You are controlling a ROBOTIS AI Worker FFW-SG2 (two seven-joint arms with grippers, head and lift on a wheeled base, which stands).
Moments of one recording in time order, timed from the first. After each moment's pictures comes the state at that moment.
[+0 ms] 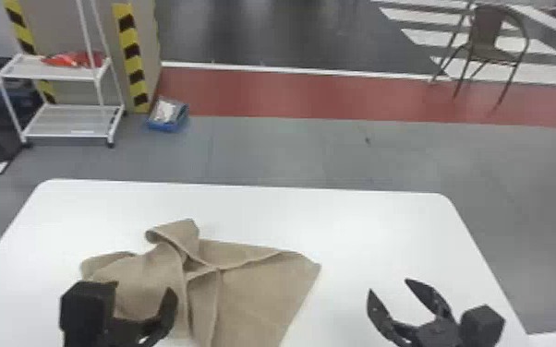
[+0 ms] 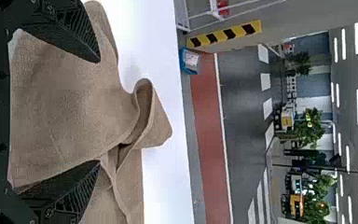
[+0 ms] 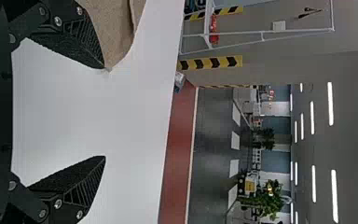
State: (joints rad) left arm 0.46 0.21 -0.20 -2.02 0.11 0.42 0.14; right arm 0.41 0.00 -0.32 -1.62 0.03 -0.10 0.52
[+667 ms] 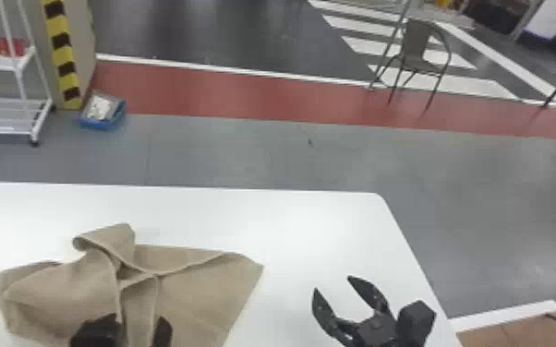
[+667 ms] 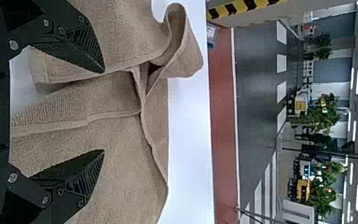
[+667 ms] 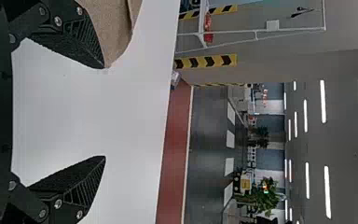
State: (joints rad) left arm 0.39 0.18 -0.44 -1.83 0.13 0.32 0.30; right arm 0.41 0.00 -0.34 -1.59 0.00 -0.15 0.54
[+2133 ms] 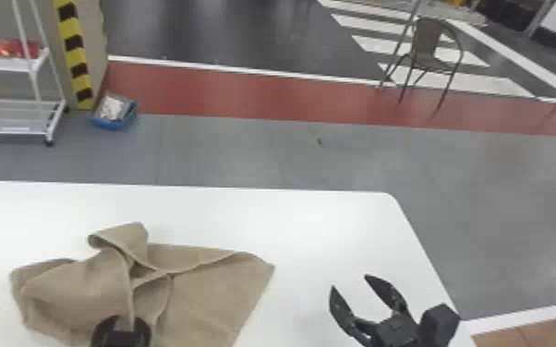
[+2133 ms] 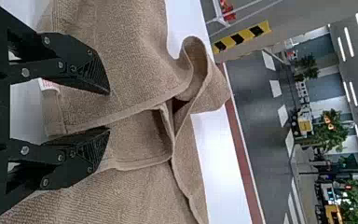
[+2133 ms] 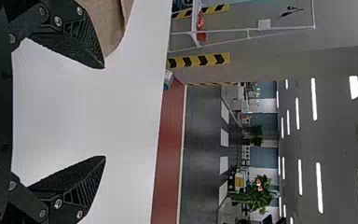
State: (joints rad) left arm 0.29 0.14 -0.44 -1.54 -0.03 0.20 0.41; right arm 0.41 0.00 -0.37 -1.57 -0.03 -0.18 0.57
